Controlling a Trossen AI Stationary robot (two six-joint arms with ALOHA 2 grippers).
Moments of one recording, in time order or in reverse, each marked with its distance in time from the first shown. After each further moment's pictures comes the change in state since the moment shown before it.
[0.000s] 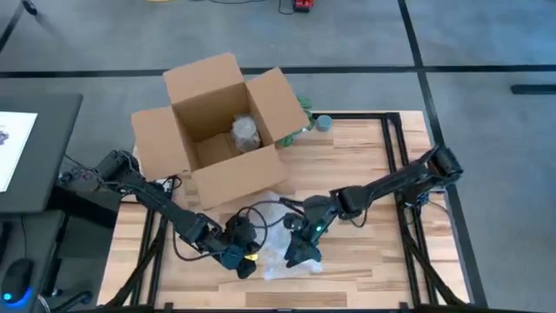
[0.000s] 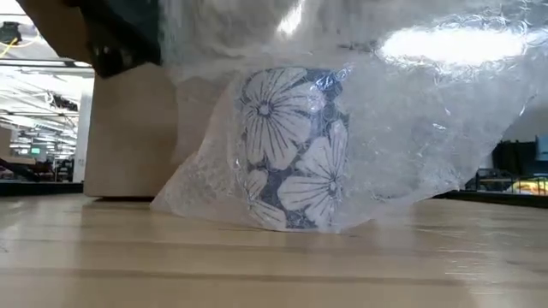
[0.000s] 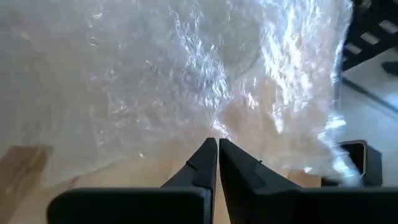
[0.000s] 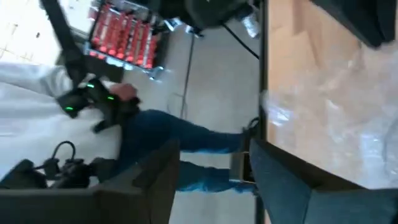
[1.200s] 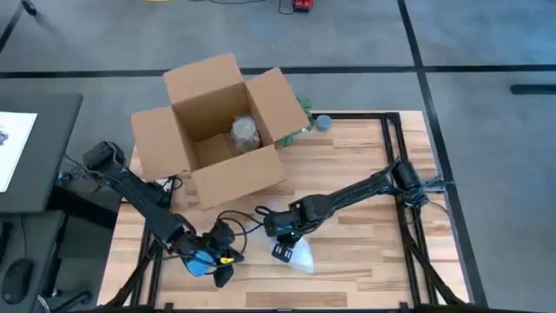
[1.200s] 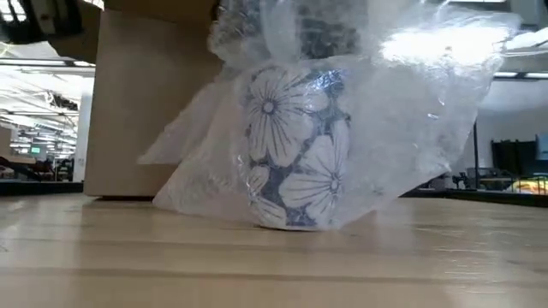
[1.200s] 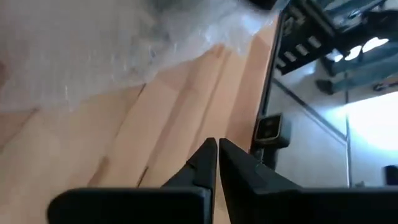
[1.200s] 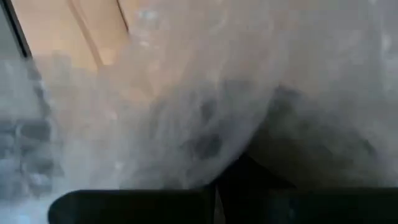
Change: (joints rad) left arm -0.151 -0.205 -0.085 0.000 -0.038 -0.195; right arm -0.003 0.462 0.511 -0.934 0.382 -0.189
